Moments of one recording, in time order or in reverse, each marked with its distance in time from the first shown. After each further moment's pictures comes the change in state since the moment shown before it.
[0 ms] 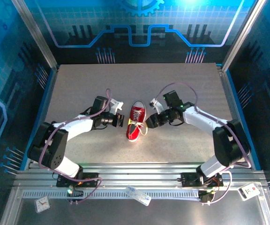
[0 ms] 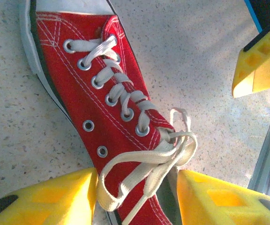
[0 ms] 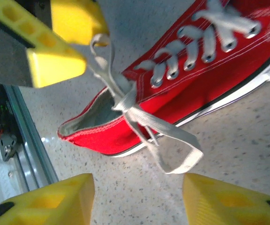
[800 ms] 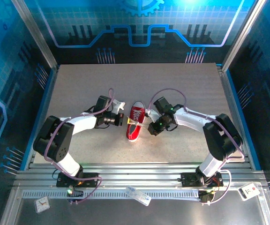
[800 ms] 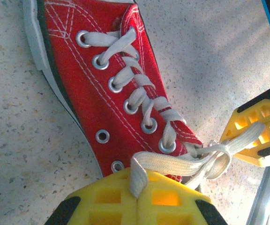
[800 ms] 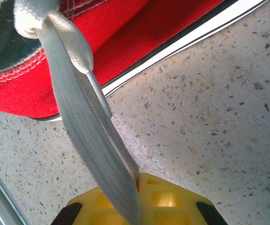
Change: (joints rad) left arm -0.009 0.117 0.040 0.022 -0.006 -0.030; right arm 0.124 0.112 0.026 -0.147 0.251 -0.069
